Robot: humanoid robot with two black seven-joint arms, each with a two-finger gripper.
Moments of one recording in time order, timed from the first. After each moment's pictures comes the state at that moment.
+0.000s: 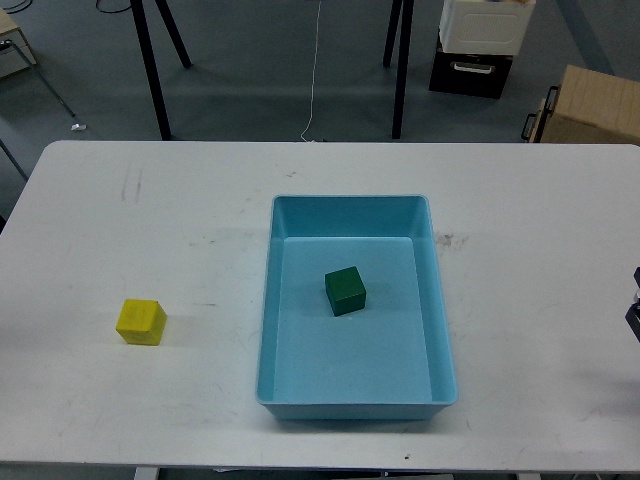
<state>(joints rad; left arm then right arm) -0.10 0.56 -1.89 -1.37 -0.20 -0.49 0.30 -0.43 0.00 1.97 1.68 0.20 0.29 -0.41</state>
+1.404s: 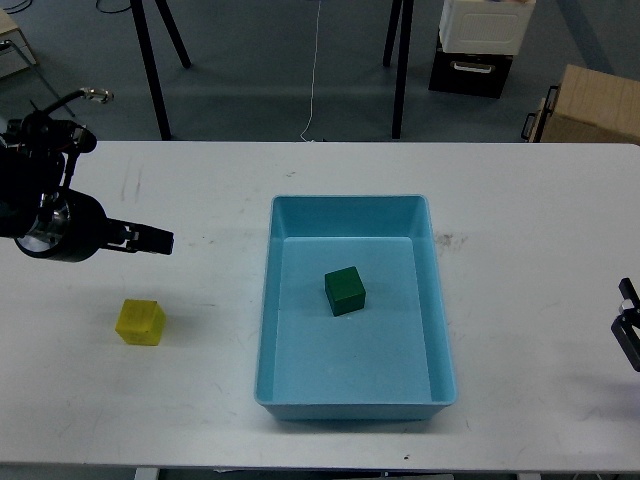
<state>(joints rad) -1.33 0.85 0.26 -1.50 0.95 -0.49 0.36 -0.44 0.00 1.93 1.61 0.20 0.37 -0.41</state>
